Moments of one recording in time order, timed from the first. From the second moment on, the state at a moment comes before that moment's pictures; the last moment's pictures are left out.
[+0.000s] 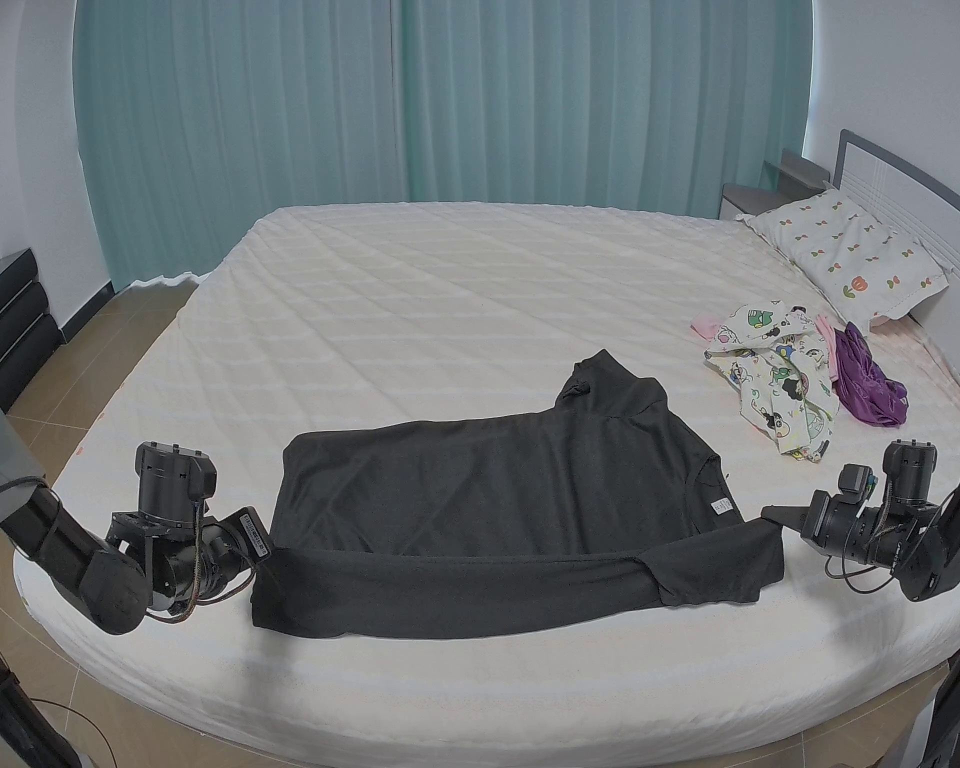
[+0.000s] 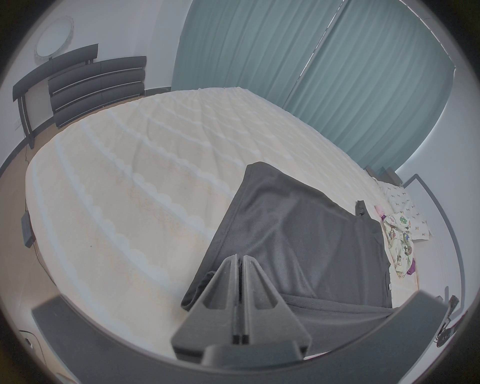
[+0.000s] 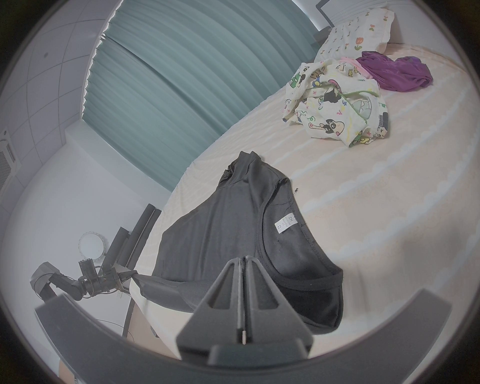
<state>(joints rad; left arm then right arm) -0.22 1.82 -0.49 -0.65 0.16 -0.66 -0.14 1.93 -0.37 -1.08 0.62 0.43</state>
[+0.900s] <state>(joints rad) -0.18 2.04 -0.64 -0.65 0.19 -0.68 -0.07 2.14 -0.59 -1.08 0.53 0.44</state>
